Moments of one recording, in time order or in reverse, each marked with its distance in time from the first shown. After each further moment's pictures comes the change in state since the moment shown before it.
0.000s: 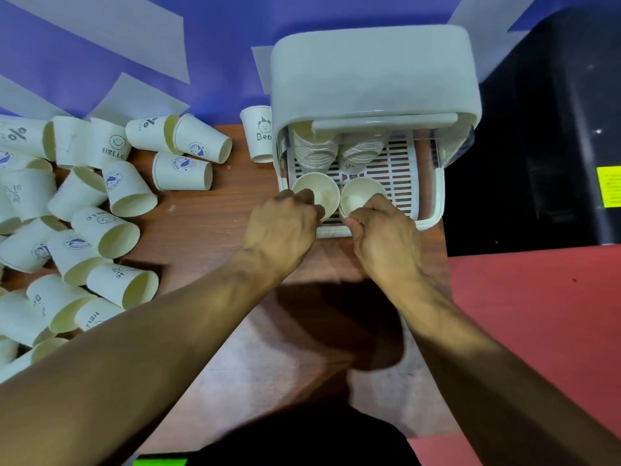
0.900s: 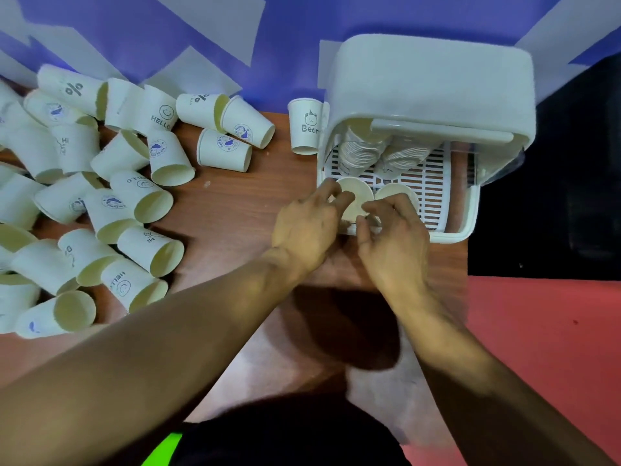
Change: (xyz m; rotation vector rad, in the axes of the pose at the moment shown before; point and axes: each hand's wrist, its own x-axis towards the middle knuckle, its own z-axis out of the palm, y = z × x) left_hand -0.022 -0.013 0.017 -0.232 0.049 -0.155; right_hand -0.007 -0.047 -0.001 0.182 0.114 0.005
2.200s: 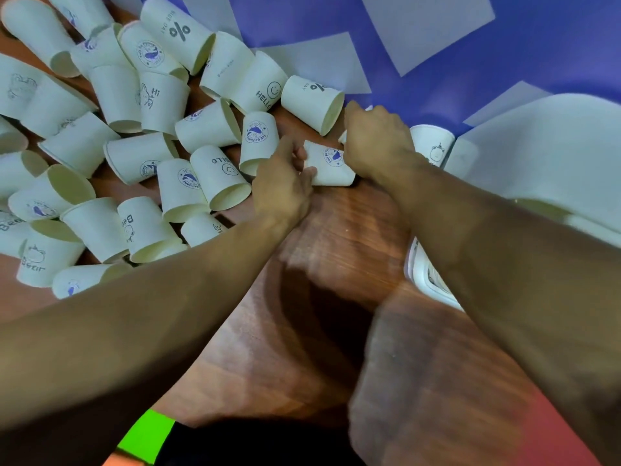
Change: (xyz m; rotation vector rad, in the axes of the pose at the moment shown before) left_hand 0.013 -0.190 -0.005 -0.691 0.354 -0.827; right_hand 0.188 -0.153 0.160 -0.483 -0.599 -0.377
